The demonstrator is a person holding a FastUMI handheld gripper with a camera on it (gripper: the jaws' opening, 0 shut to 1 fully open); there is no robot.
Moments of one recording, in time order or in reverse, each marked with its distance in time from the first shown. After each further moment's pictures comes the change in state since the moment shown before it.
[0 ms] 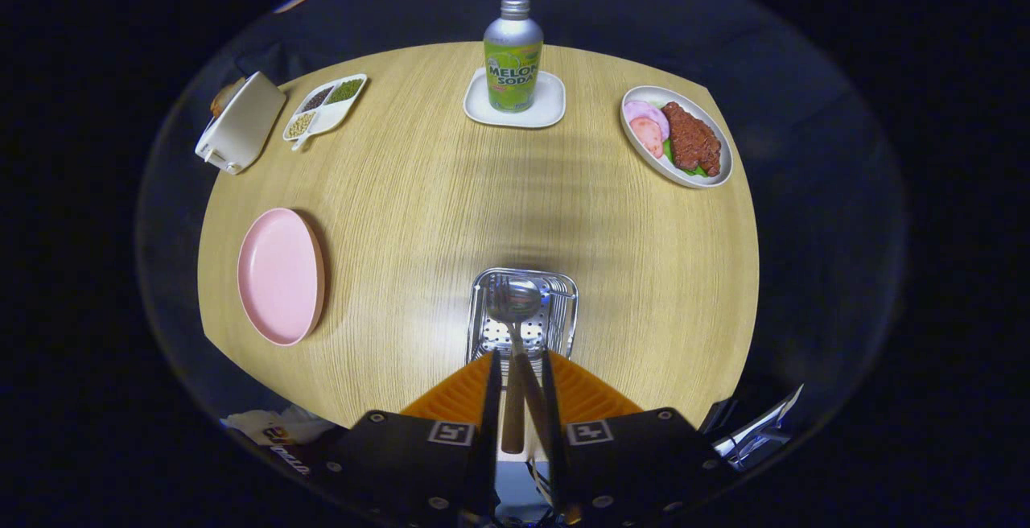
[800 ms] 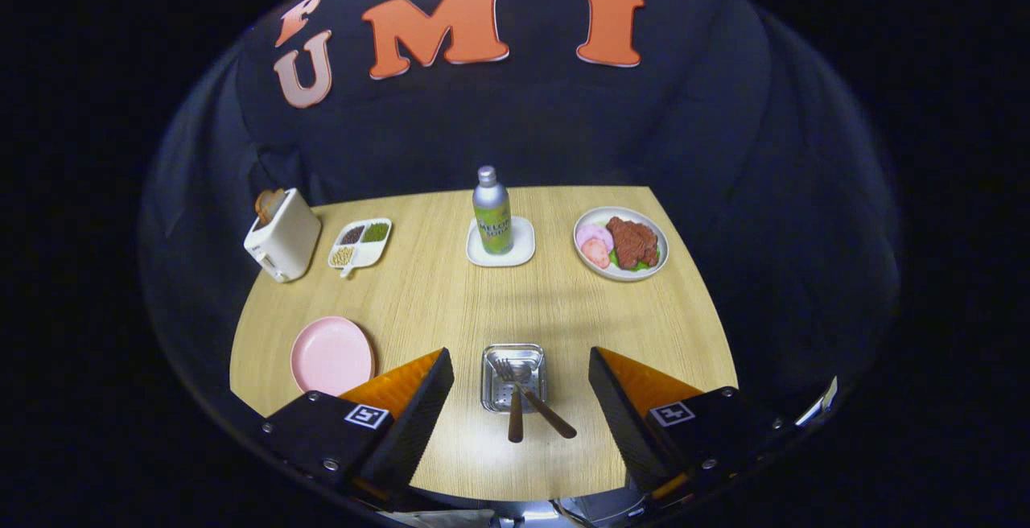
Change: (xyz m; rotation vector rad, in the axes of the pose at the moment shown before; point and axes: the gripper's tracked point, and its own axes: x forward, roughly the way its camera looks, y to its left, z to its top) arm -0.123 -0.024 0.026 0.160 -0.630 0.030
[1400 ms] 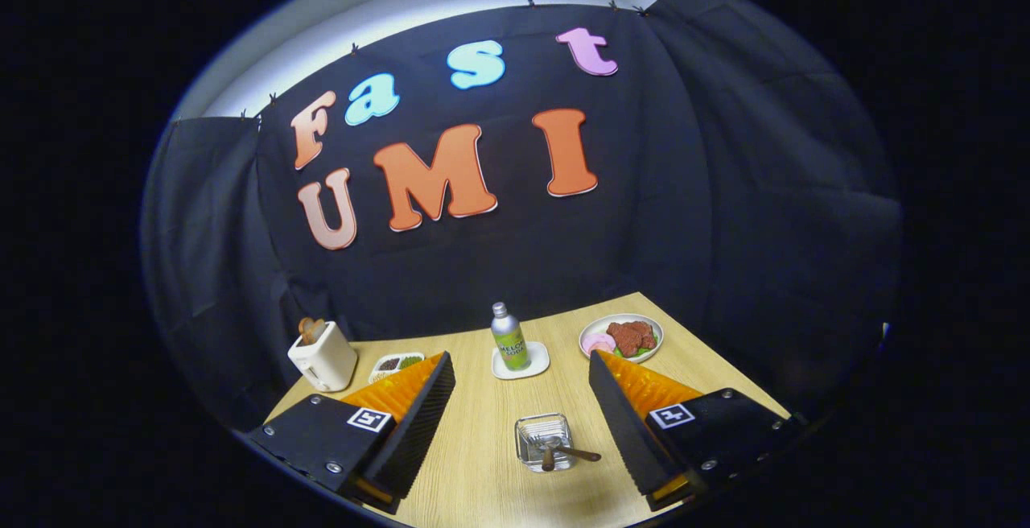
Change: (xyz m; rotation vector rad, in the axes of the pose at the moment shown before) arm -0.071 0.001 0.020 0.213 -0.553 0.033
